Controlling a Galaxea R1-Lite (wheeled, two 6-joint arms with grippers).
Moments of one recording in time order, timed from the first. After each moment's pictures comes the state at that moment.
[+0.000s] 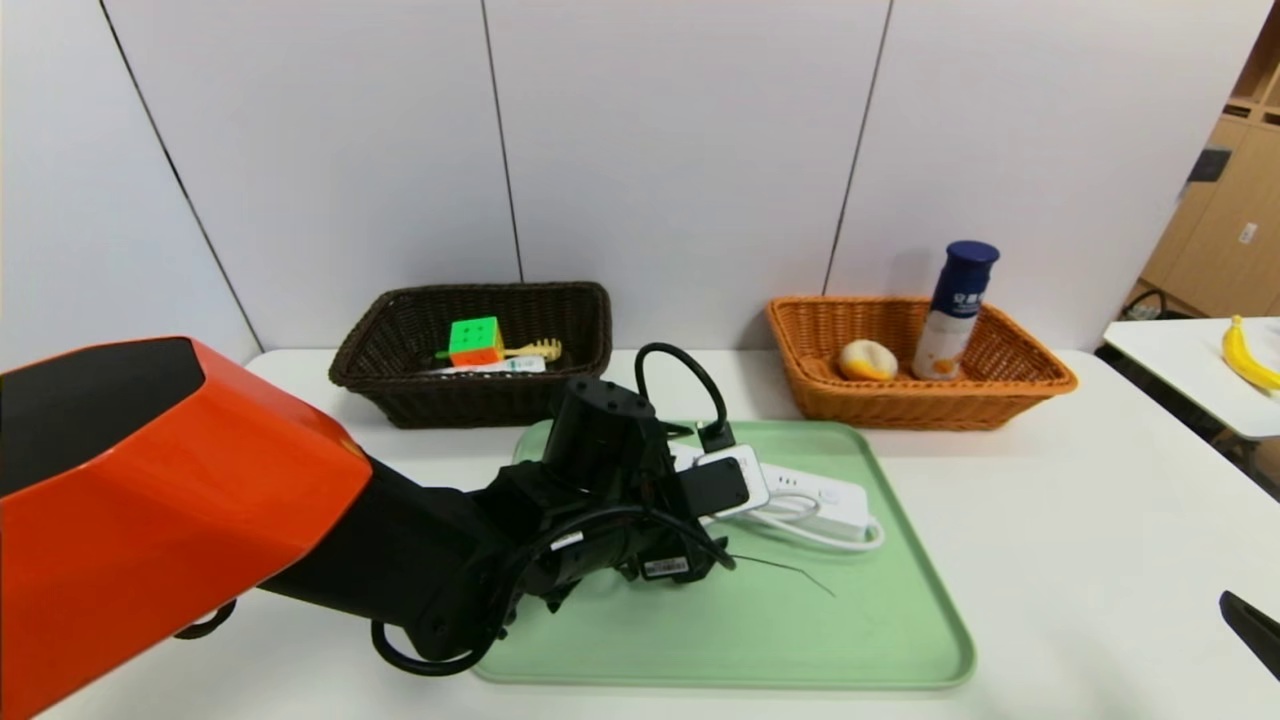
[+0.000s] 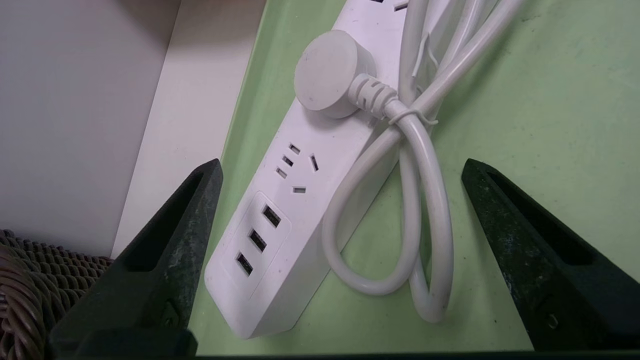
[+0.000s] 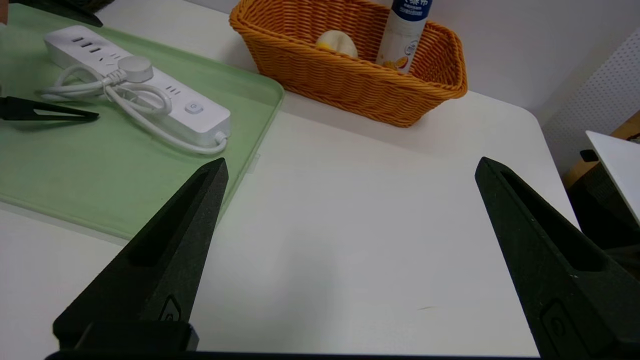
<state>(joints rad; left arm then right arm) -0.79 2.04 -0.98 -0.66 0.00 0.78 0.12 0.59 -0.28 -0.20 0.03 -0.24</state>
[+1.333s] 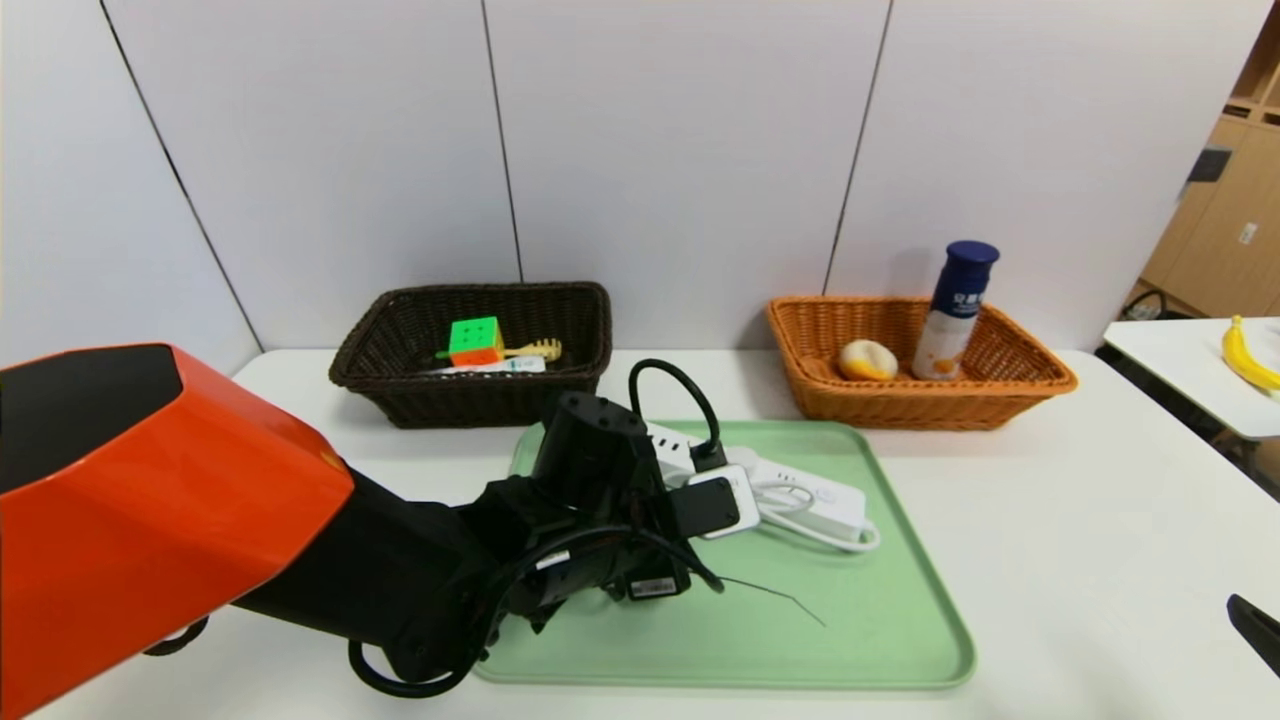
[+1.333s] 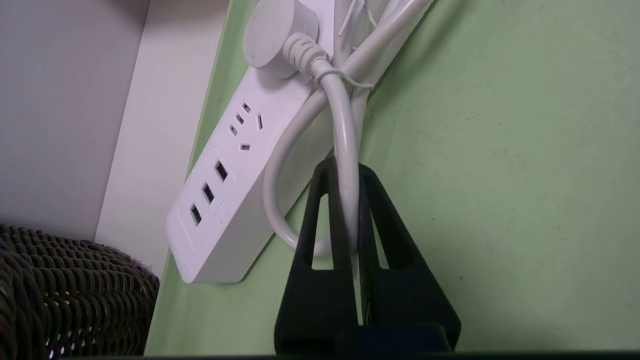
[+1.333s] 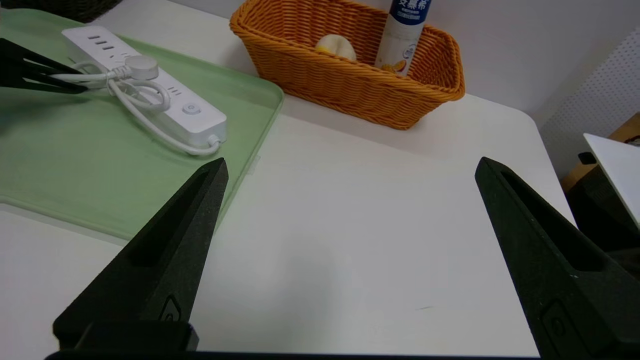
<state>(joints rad) -0.80 2.02 -0.92 -0.66 0.00 0.78 0.12 0.58 -0.28 -0.20 0.03 -0.23</state>
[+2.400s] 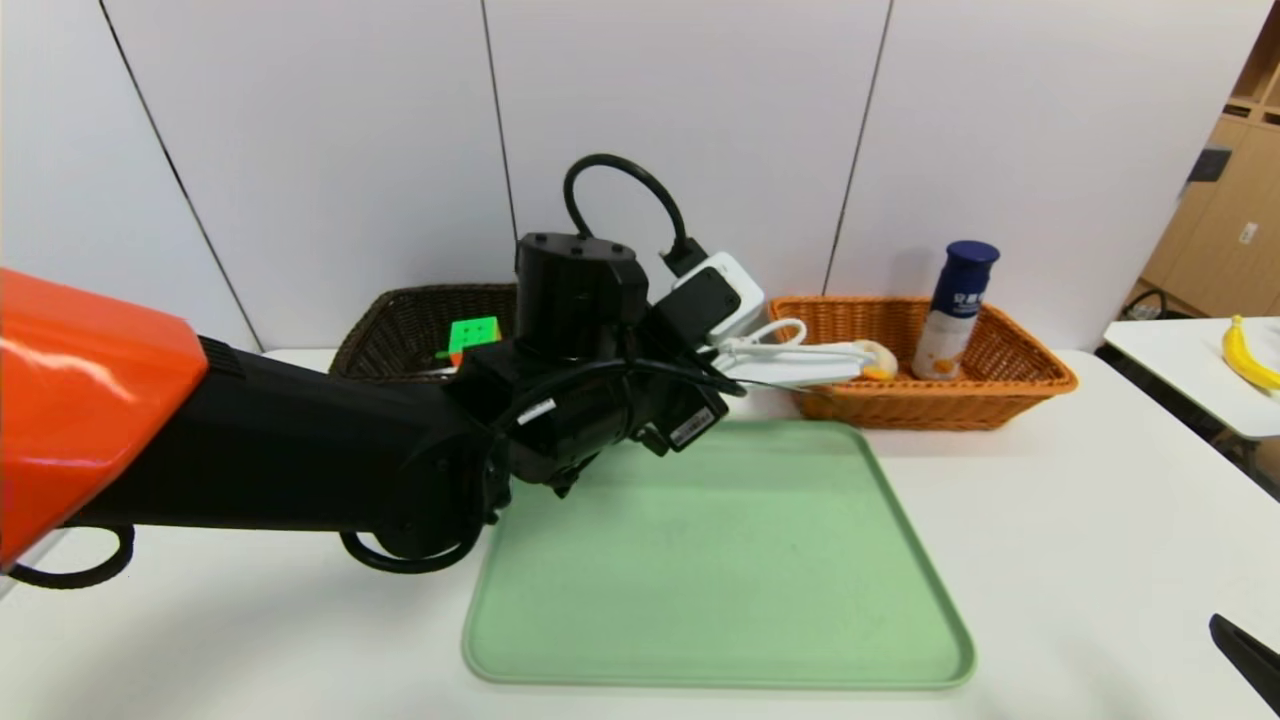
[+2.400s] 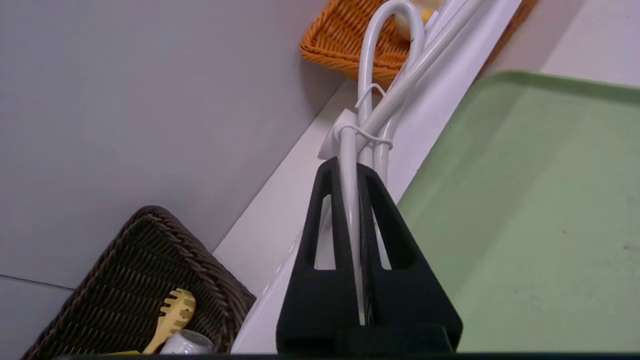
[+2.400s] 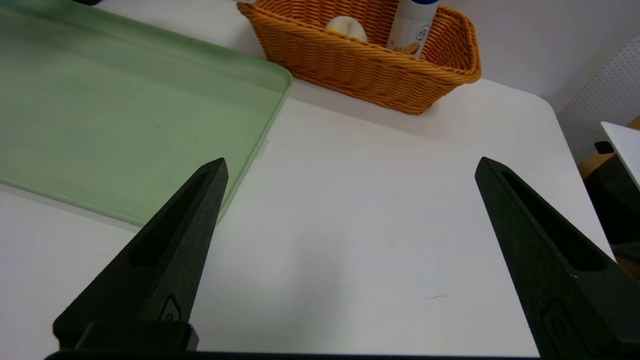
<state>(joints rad) -0.78 1.93 -1.23 -0.57 0.09 0.53 0.13 0.58 -0.25 -0.20 0.03 -0.22</state>
